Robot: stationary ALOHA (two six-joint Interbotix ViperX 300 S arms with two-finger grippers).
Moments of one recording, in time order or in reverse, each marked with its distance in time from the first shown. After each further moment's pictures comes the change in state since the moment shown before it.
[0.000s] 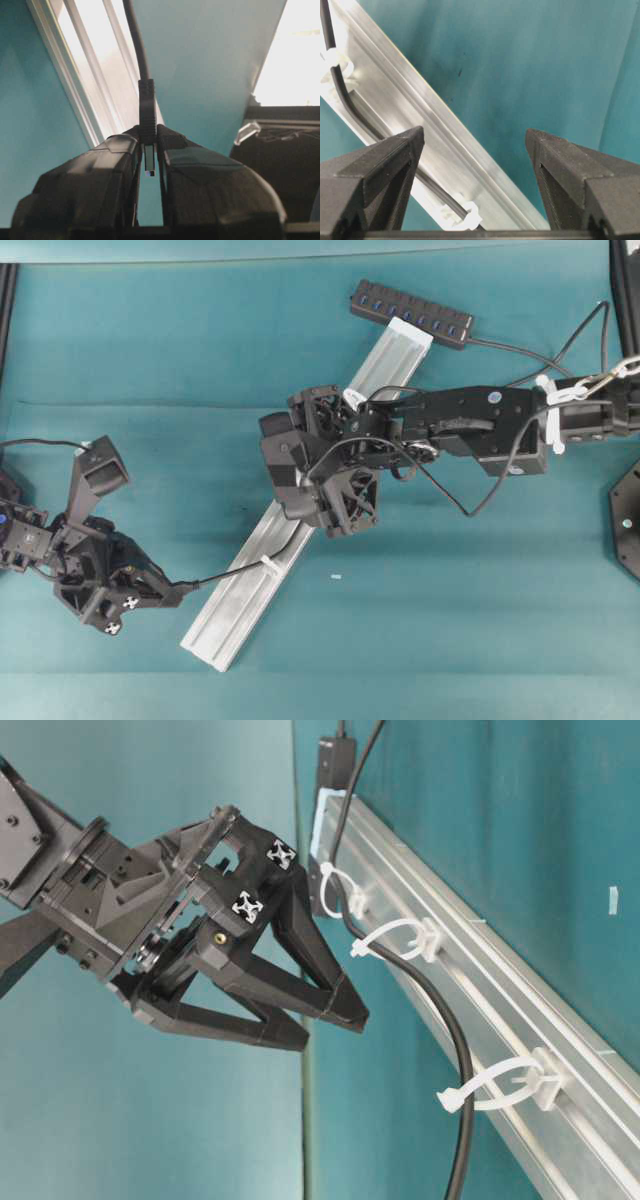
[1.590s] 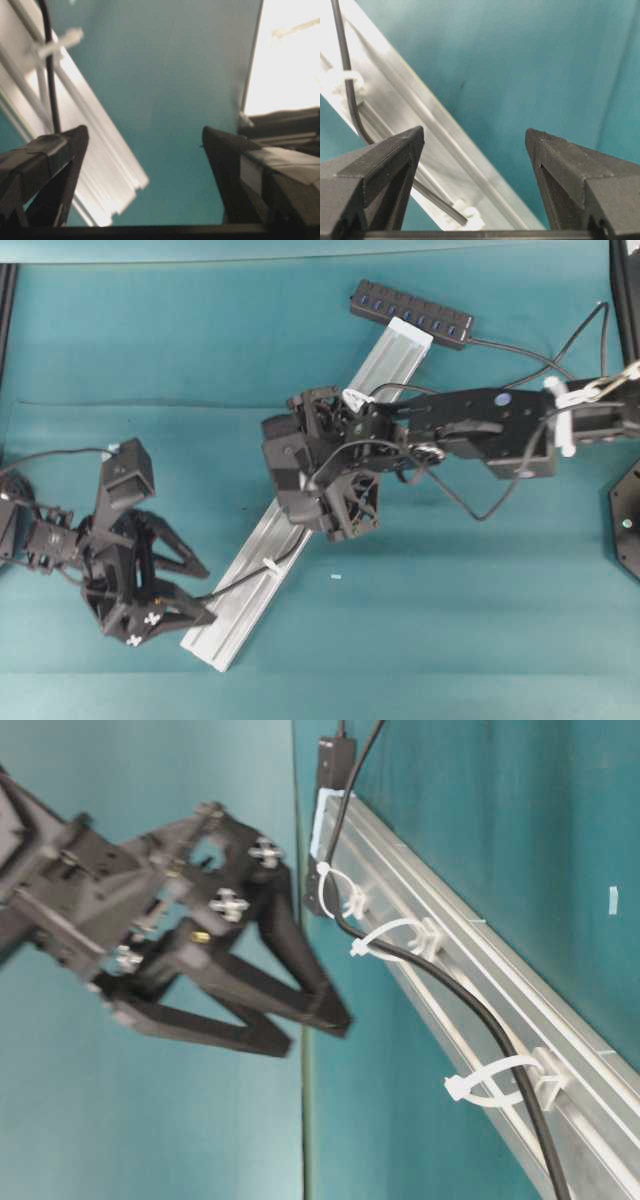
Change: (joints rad) left arm 0.044 0.051 -0.117 0.006 -0.025 0.253; right arm 0.005 -0.061 0.008 0.000 -0.003 0.000
